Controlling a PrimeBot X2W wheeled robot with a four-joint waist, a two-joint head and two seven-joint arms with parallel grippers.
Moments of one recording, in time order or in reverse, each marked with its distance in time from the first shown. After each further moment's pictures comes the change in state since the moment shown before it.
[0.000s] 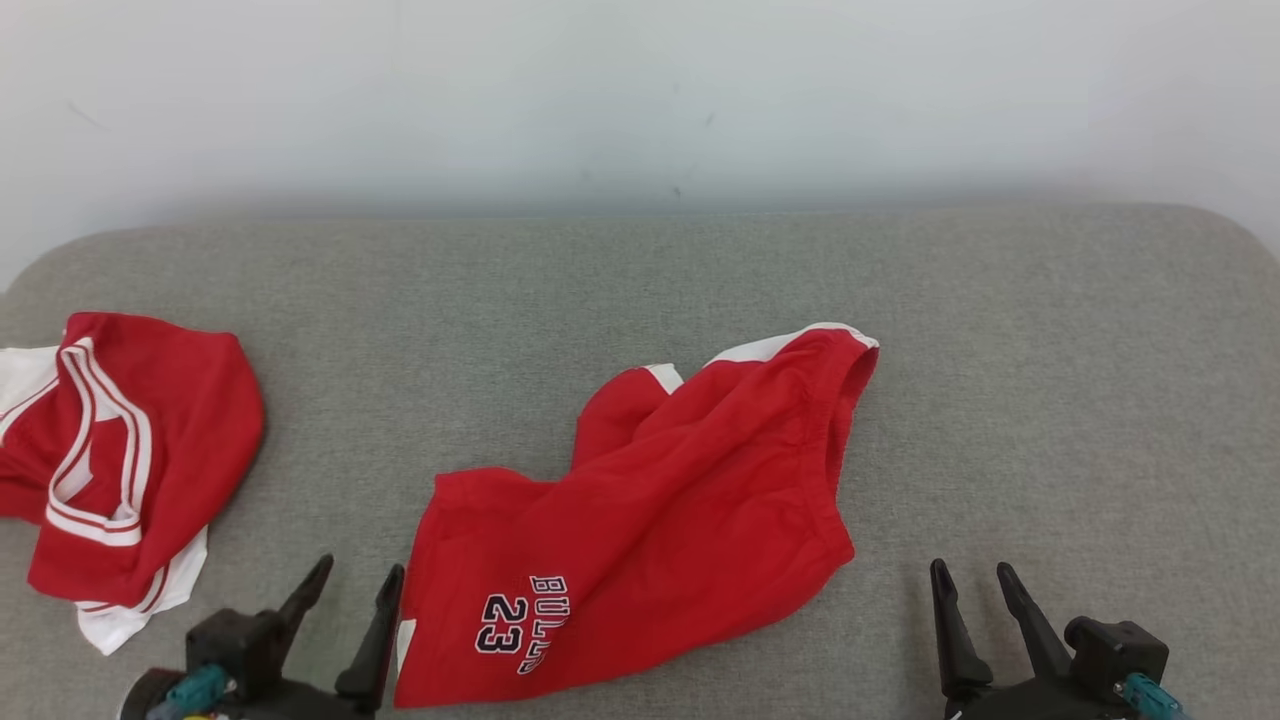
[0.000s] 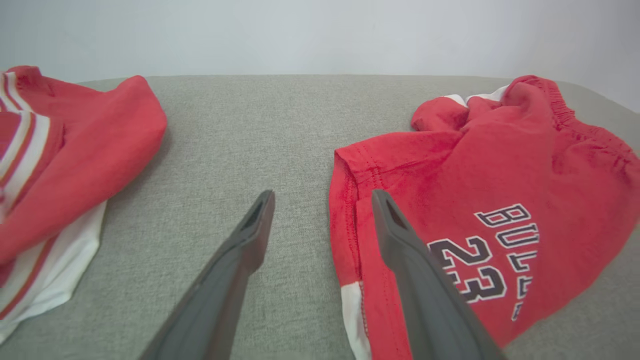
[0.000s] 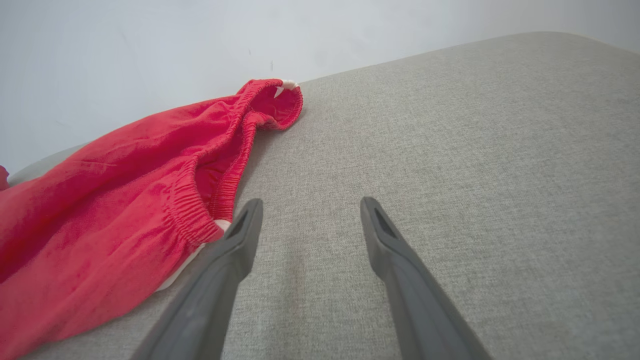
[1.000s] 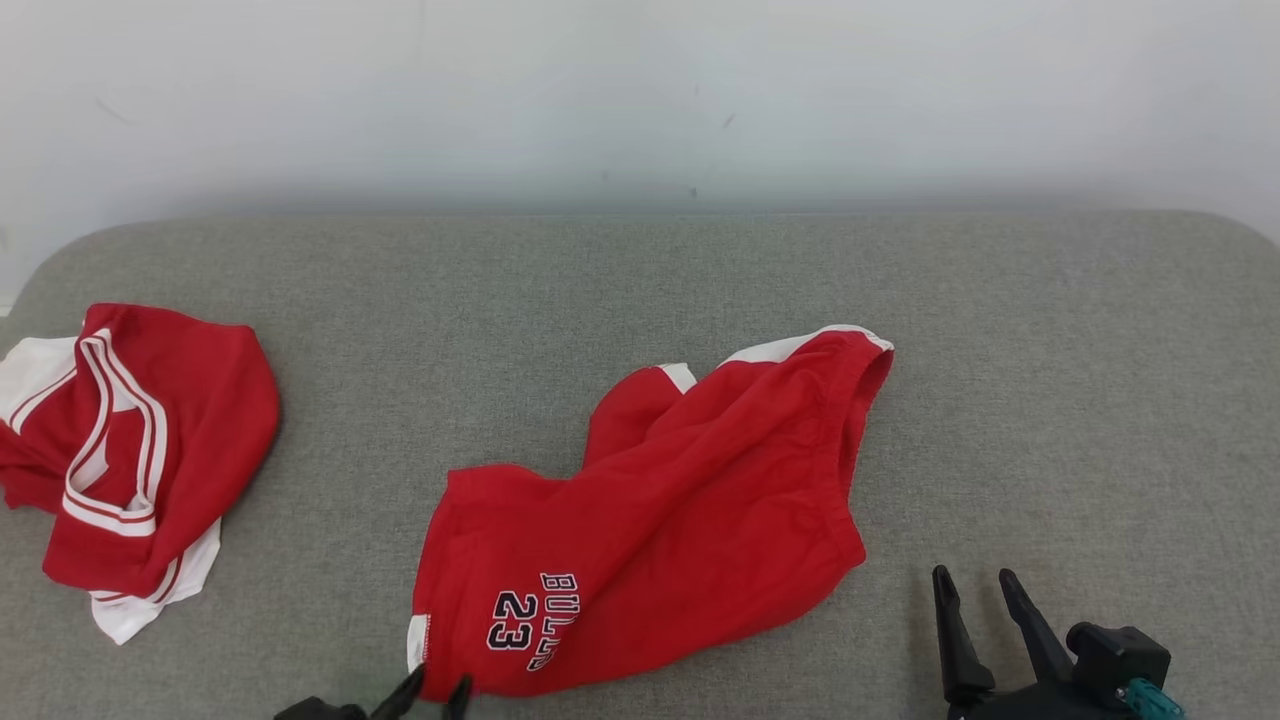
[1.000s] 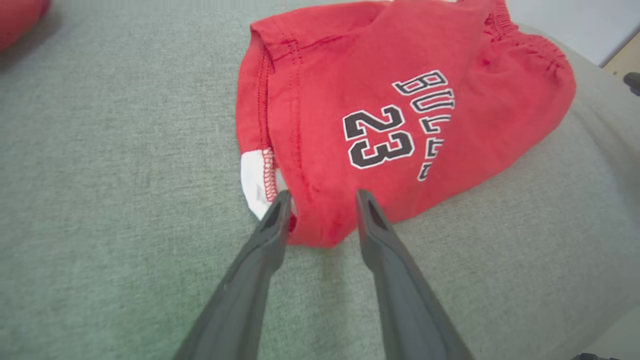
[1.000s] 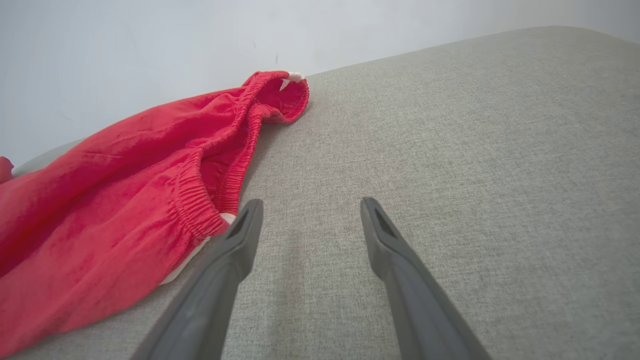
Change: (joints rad) left arm 0.118 0.002 -0.161 -0.036 -0.067 0.000 0.000; right arm 0.010 -0.005 0.003 0.001 0.006 0.000 0.000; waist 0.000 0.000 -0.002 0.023
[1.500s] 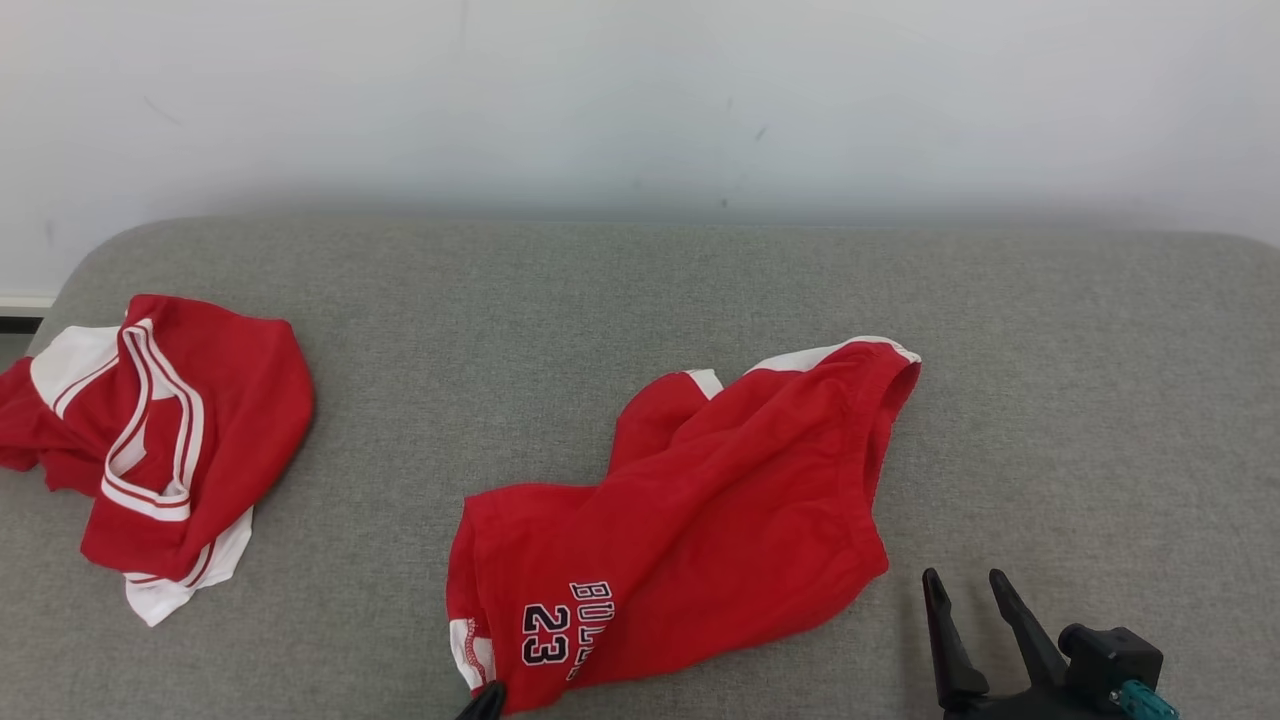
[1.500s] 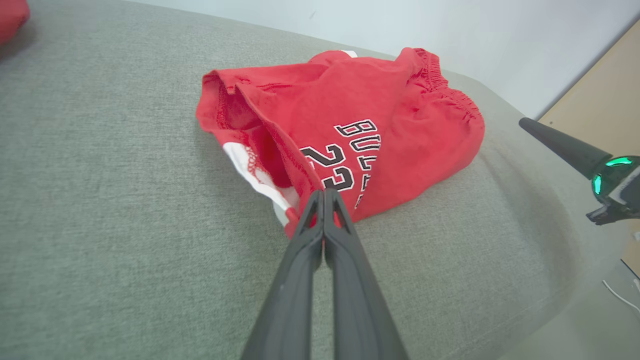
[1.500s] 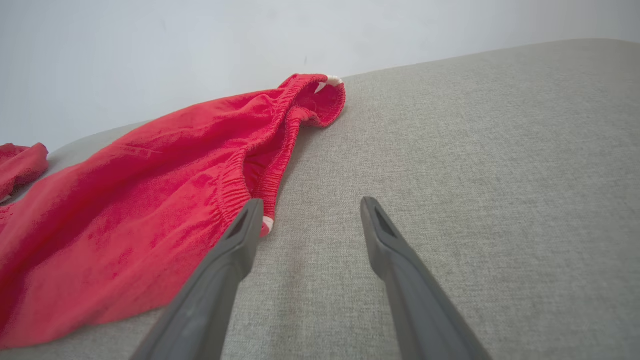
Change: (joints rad) left arm 0.073 0.002 -0.021 -0.197 -0.056 0.000 0.000; right arm 0.008 -0.014 0.031 -0.016 0.010 0.000 0.000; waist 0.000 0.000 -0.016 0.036
